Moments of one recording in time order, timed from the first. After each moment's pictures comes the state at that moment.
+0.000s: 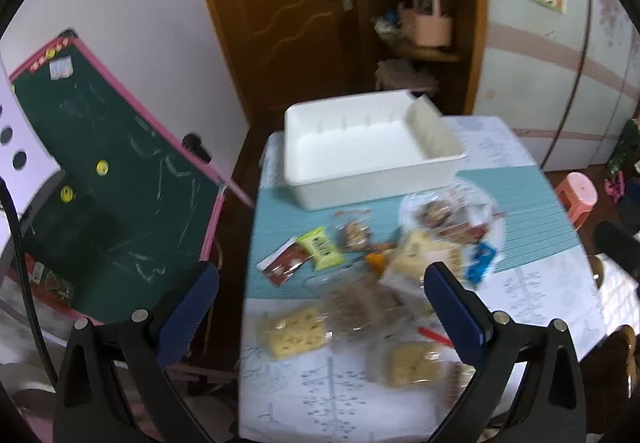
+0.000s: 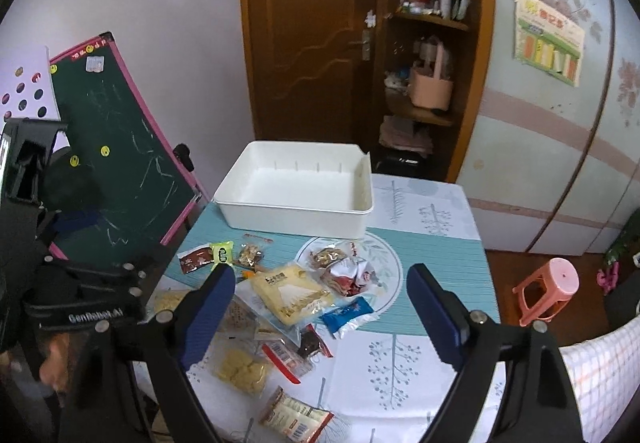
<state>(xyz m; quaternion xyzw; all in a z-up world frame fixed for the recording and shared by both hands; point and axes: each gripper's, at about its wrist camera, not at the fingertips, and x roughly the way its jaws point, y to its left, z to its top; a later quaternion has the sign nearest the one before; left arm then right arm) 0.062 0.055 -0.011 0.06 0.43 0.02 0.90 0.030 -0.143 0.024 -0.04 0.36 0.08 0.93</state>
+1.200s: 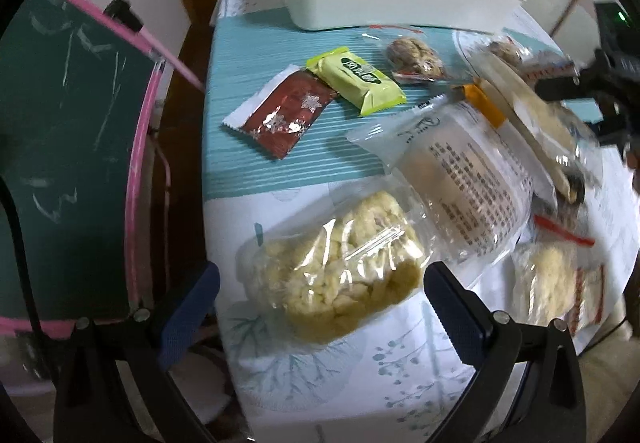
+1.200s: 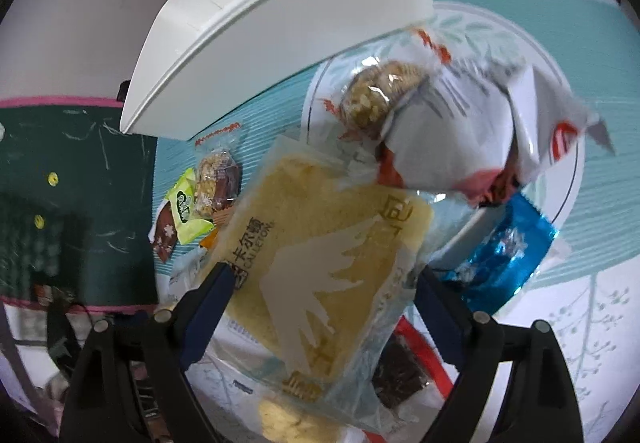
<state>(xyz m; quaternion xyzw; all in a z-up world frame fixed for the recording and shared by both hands) 0.111 0.145 -0.221 0.06 0.59 -0.09 0.80 0.197 -0.136 -0.217 0.24 0.64 0.12 0.72</state>
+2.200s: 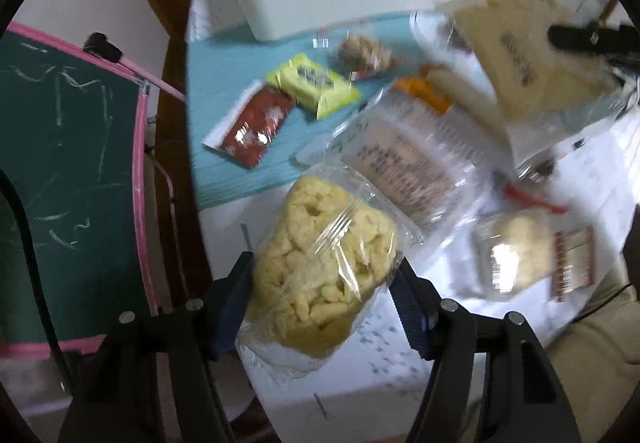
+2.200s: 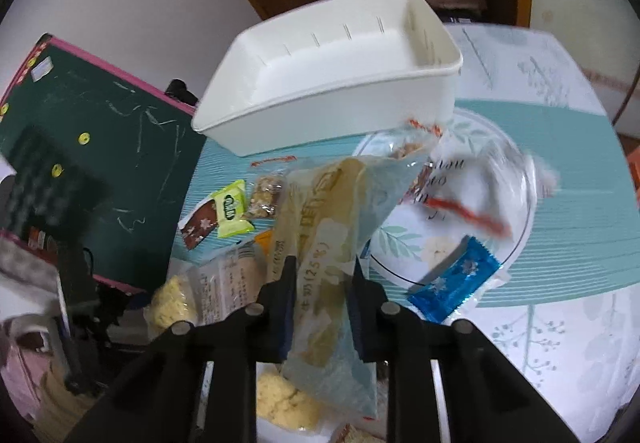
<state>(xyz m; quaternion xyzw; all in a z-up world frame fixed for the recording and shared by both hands) 0.099 0.122 -0.175 0.10 0.60 -0.12 0.79 0.155 -0.129 -0.121 0.12 0.53 0.16 0.82</state>
